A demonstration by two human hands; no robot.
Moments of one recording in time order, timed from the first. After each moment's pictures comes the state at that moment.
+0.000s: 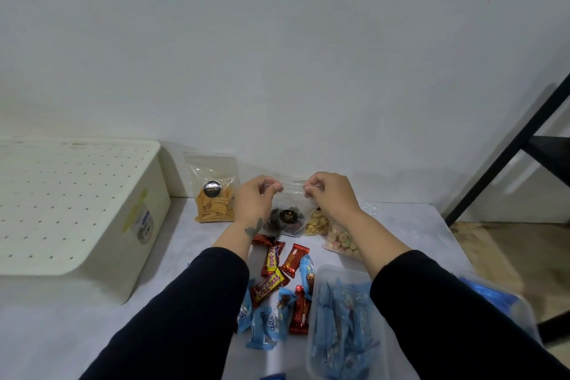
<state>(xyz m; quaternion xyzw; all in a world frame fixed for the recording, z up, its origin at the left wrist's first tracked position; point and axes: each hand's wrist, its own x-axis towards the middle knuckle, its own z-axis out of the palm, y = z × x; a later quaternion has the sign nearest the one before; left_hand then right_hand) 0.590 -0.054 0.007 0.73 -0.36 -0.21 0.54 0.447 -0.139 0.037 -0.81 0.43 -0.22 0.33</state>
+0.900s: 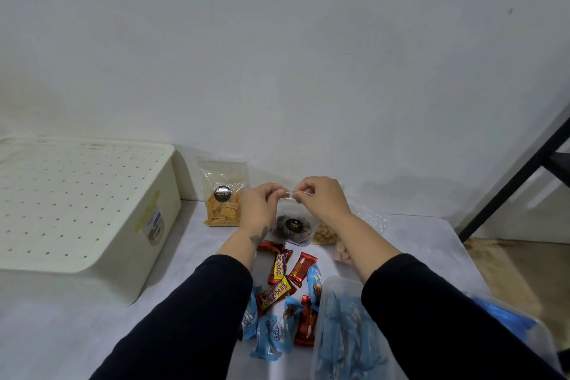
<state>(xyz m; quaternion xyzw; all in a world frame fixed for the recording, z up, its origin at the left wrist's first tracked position) 0.594 -0.051 0.008 0.70 -0.39 -0.21 0.56 0.480 -0.133 0.041 -0.83 0.40 -0.21 0.32</state>
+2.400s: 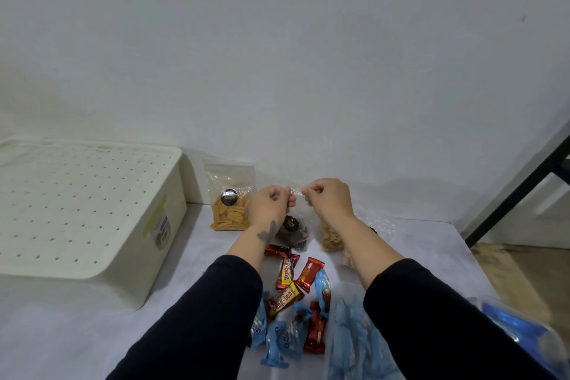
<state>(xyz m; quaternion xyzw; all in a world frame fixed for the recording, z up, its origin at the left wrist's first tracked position) 0.596 -0.061 0.012 0.68 -0.24 -0.30 0.62 0.496 -0.129 0.045 -0.77 0.47 -0.26 0.36</state>
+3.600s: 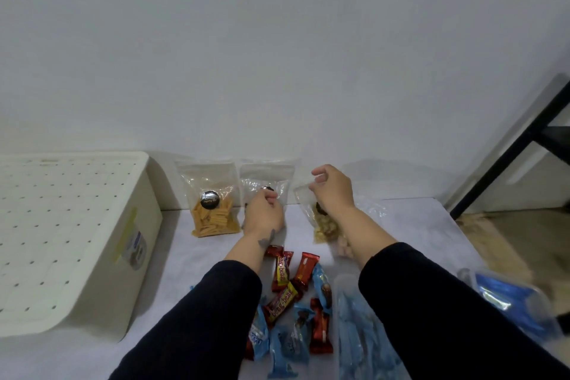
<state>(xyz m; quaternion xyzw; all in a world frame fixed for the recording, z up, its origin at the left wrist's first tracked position) 0.600 -0.079 -0.016 0.79 -0.32 -0.26 0.45 0.488 -0.159 0.020 -0.69 0.56 -0.28 0.38</state>
